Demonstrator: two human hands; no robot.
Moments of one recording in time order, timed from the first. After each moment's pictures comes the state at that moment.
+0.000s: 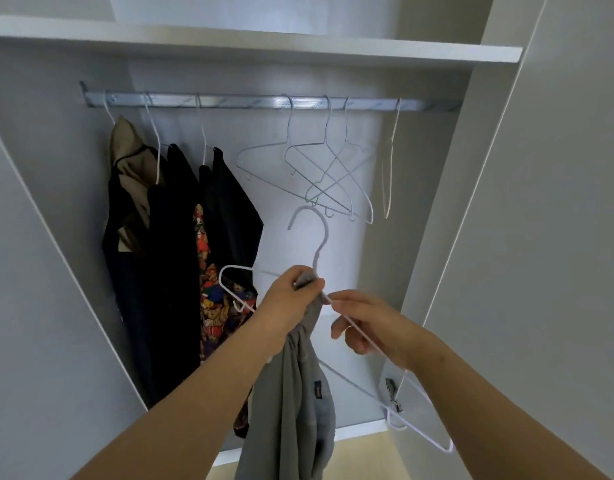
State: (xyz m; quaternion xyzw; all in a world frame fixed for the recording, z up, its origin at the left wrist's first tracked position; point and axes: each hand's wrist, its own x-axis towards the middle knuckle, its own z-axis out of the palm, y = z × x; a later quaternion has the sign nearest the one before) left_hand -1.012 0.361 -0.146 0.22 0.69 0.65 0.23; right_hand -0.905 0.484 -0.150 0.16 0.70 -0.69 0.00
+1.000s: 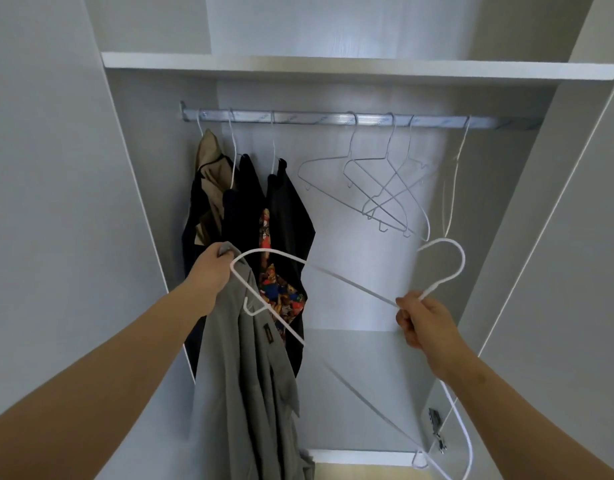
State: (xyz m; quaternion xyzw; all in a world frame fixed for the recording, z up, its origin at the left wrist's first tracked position) left_hand -1.110 0.236 -0.126 0.05 0.82 0.57 0.03; right_hand -0.927 0.483 -0.161 0.25 0.68 -0.66 -0.19
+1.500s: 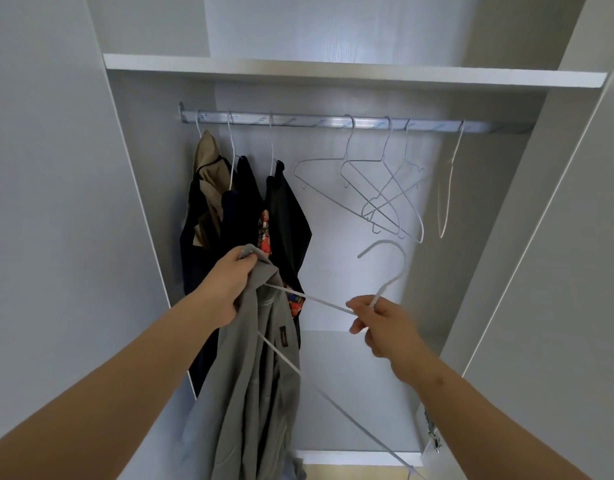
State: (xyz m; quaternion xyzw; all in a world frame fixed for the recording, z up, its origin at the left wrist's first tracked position) left_hand -1.064 0.247 -0.109 0.08 0.72 0.68 0.14; right_hand -0.932 0.431 -0.151 0.22 0.72 -0.64 -0.13
